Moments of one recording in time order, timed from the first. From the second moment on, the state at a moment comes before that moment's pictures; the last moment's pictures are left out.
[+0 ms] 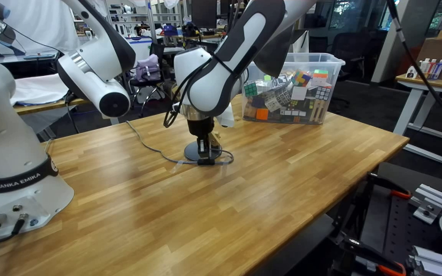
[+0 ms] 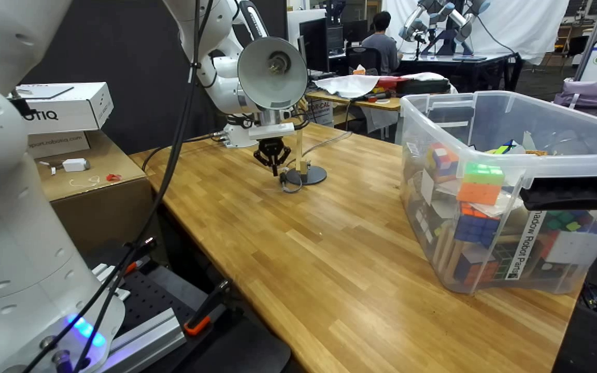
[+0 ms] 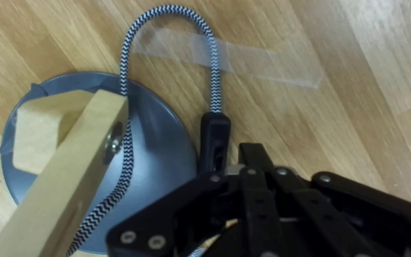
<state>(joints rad) 0.09 0.76 0.11 -1.73 -0.22 2.45 -0.42</state>
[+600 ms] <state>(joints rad) 0.08 0.76 0.10 -1.74 -0.22 2.45 -0.41</state>
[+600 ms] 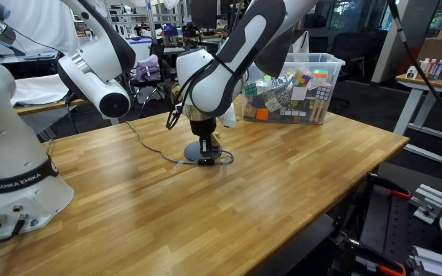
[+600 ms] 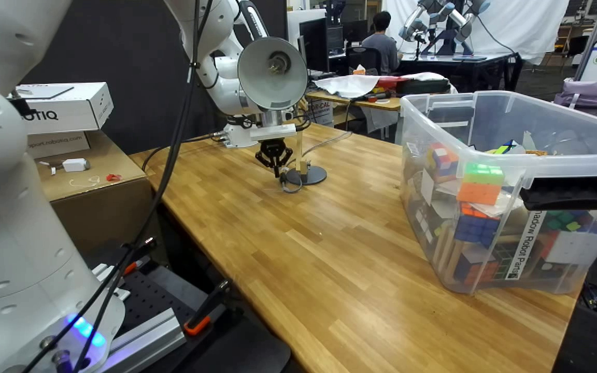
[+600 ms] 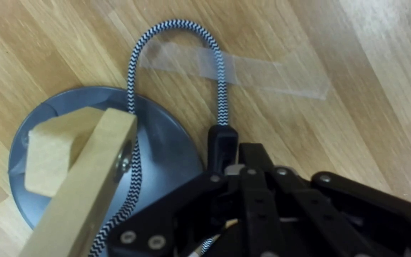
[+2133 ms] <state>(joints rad) 0.08 0.73 0.09 -1.76 -0.22 2.43 -0.41</state>
